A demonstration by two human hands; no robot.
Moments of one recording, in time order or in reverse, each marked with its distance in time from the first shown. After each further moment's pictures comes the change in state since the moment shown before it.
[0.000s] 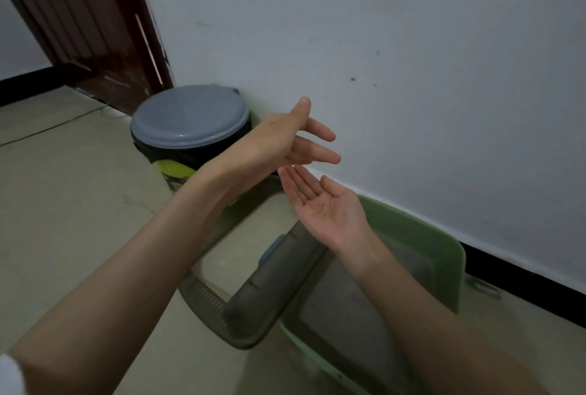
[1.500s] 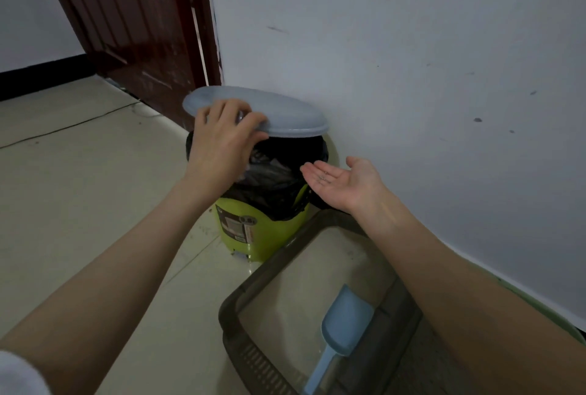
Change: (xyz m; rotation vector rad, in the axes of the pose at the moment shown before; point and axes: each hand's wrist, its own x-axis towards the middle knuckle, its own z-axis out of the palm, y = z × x) left_hand 0.087 -0.140 -0.248 1.329 0.805 0.533; right_hand 0.200 0.041 0.102 -0.253 0.258 -0.025
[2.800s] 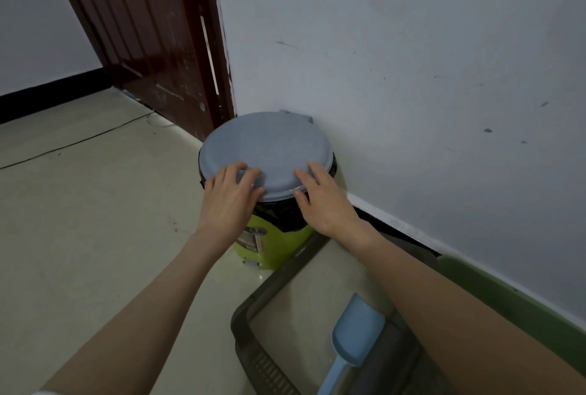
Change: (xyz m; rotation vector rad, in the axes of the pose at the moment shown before) left_hand -0.056 0.007 0.012 -0.070 -0.372 -0.228; right_hand 0.039 0.030 -0.020 -2.112 -0.083 -0.833
